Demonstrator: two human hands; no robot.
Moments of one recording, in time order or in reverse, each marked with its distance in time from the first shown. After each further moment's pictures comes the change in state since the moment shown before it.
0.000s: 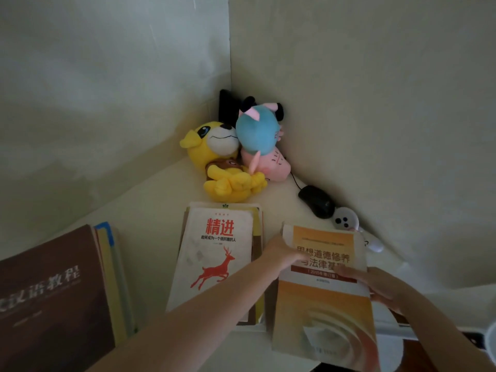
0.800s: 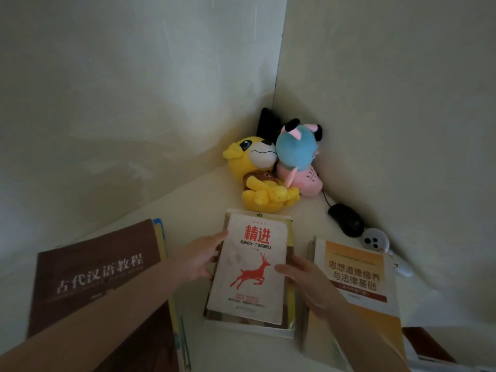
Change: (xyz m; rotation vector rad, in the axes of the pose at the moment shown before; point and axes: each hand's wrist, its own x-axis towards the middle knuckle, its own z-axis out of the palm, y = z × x) left_hand -0.088 -0.063 -0.167 -0.398 0.218 -0.142; right_hand -0.044 -0.098 0.168 0.284 -0.194 -0.289
